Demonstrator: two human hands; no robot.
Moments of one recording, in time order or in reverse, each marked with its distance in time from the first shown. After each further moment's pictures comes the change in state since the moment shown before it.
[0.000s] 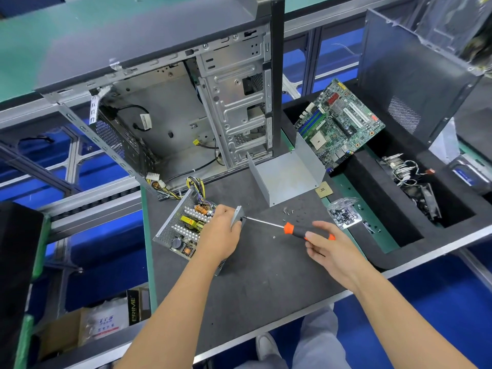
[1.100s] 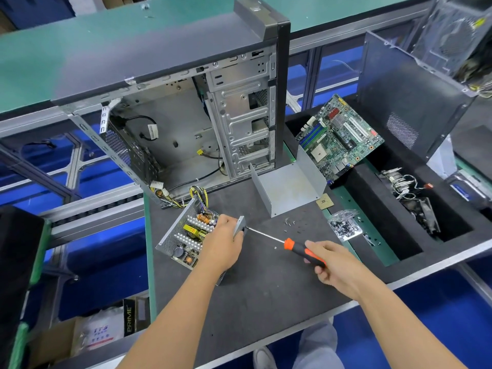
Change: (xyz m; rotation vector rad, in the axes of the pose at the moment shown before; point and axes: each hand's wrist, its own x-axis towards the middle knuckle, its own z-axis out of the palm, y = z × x) left_hand 0.000 -0.001 0.001 -0.013 0.003 -0.012; right_hand 0.000 -0.008 0.002 -0.272 0.046 0.149
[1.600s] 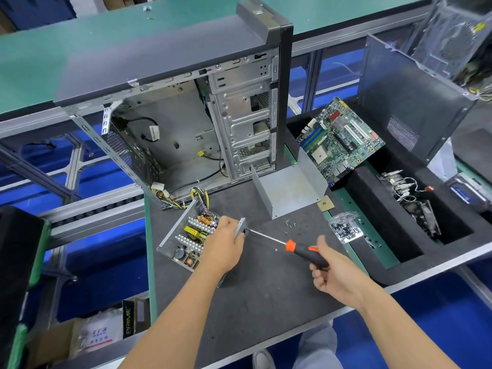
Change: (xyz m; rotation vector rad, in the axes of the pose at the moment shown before) left_hand 0.001 -0.001 0.000 0.002 -0.005 -0.003; right_hand -0.002 0.010 -0.001 0.198 -0.090 0.075
